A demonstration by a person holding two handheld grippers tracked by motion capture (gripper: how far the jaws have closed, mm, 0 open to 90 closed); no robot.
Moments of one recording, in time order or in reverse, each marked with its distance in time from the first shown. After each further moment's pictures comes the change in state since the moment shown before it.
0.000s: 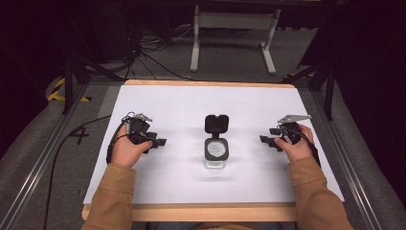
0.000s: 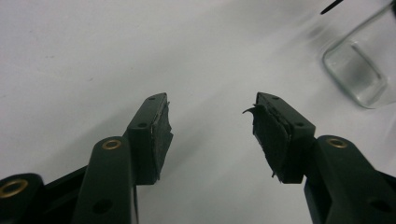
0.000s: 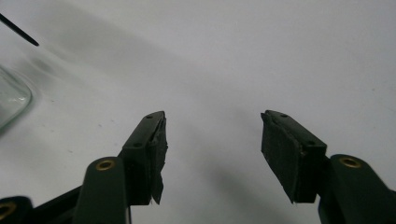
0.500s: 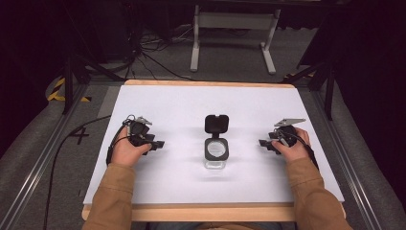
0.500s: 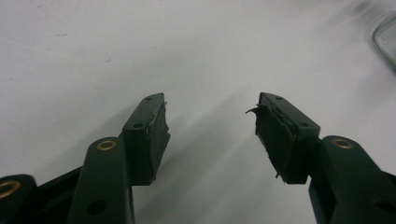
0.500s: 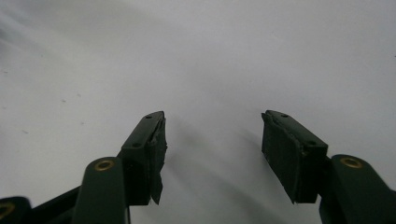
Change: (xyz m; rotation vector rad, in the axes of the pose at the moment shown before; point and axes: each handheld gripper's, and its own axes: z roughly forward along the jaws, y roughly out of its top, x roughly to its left) left arm 0.014 -0.011 0.019 0.013 0.036 0.039; right arm -0.006 -0.014 0.020 0.060 -0.016 -0.002
